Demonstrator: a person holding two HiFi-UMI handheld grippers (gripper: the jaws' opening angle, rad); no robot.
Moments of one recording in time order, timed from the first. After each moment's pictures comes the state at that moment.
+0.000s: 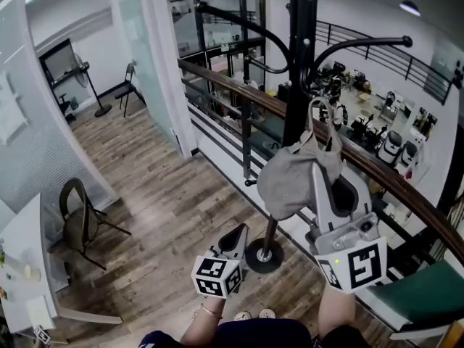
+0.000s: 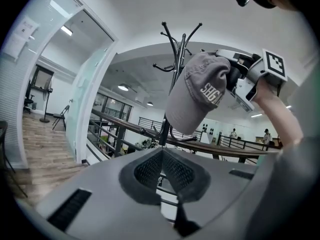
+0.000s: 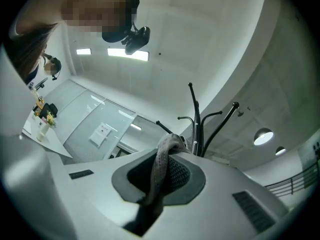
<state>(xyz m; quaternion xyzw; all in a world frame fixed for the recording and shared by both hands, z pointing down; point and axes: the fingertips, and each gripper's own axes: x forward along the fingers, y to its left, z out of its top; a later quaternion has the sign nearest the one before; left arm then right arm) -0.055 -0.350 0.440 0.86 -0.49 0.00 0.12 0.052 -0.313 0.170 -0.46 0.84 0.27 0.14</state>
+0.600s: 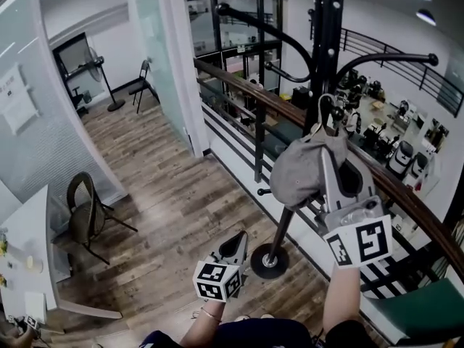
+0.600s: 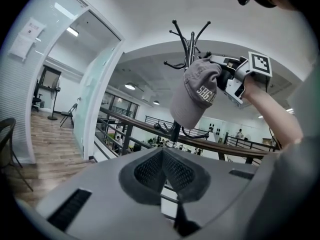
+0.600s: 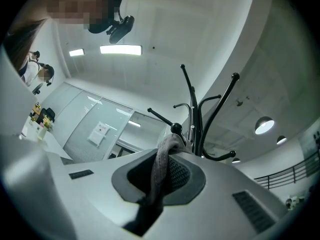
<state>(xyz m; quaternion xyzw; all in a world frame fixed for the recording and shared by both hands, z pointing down) -0.083 -0.364 0.462 0.84 -0.52 0.01 0.13 0.054 -0.384 0.172 -0.46 0.85 0.23 0.14</state>
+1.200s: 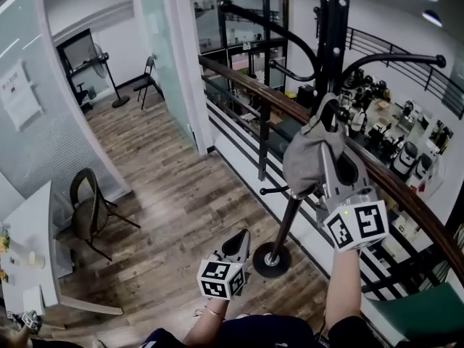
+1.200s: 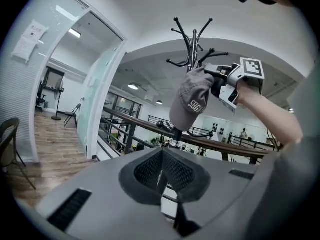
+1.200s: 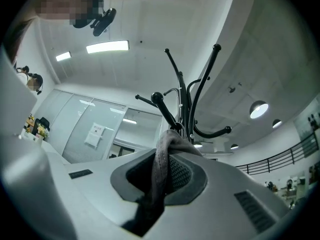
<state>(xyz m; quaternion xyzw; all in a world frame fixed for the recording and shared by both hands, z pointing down) -0.084 -0.372 0.466 0.83 -0.54 0.01 0.14 0.063 -0.436 0.201 -0.47 0.86 0.16 0.14</state>
